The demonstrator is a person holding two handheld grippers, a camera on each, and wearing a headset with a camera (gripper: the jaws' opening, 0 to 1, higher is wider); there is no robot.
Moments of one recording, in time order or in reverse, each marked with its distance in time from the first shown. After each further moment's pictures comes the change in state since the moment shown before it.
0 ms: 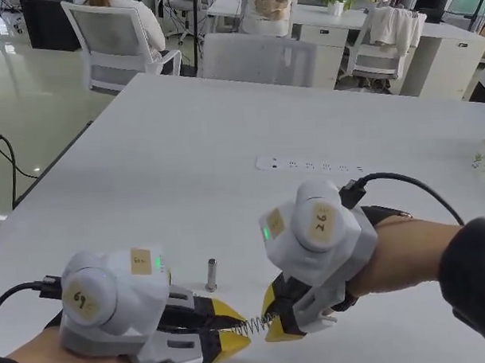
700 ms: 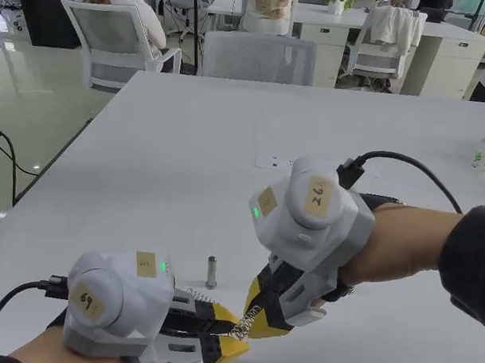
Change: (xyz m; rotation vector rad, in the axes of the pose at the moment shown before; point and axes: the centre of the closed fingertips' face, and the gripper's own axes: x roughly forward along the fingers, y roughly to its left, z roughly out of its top) left arm 0.002 -0.004 -0.007 -0.004 0.020 -0.017; right arm -0.010 0.007 0.032 0.015 -0.078 0.031
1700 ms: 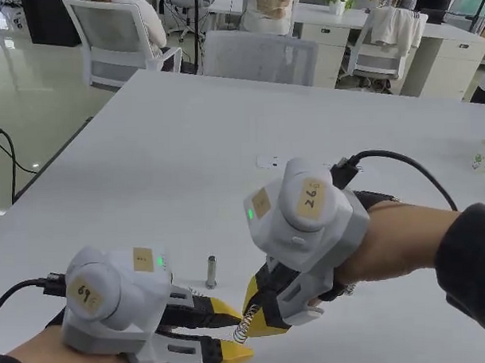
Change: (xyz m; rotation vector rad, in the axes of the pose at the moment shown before) left arm -0.002 0.002 0.001 -0.058 -0.019 0.004; right arm 0.002 -0.002 -0.005 -0.018 0.041 -0.007
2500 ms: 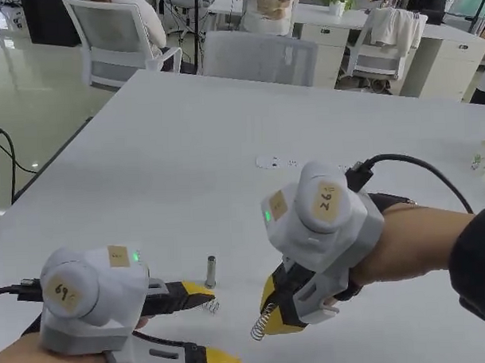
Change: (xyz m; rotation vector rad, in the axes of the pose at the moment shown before) left arm -0.018 0.020 -0.011 -0.089 -0.012 0.103; right arm -0.006 -0.005 -0.024 0.036 0.034 -0.020
